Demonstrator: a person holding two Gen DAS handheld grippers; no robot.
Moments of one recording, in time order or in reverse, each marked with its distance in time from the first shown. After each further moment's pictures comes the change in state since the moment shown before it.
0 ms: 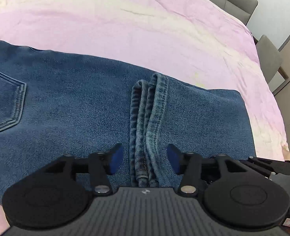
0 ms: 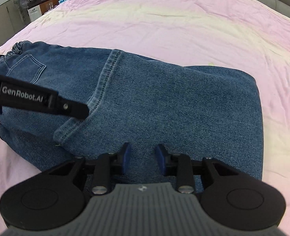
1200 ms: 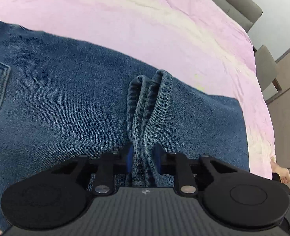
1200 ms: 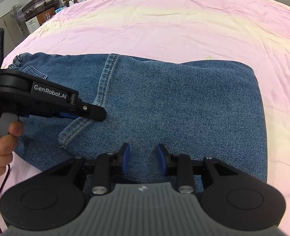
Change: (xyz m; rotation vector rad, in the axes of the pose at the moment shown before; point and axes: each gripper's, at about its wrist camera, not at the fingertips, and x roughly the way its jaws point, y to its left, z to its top) left arm 0.006 0.012 -0.001 -0.103 -0.008 -0.074; right arm -0.011 -0.011 -0.008 0.078 -0.020 0.037
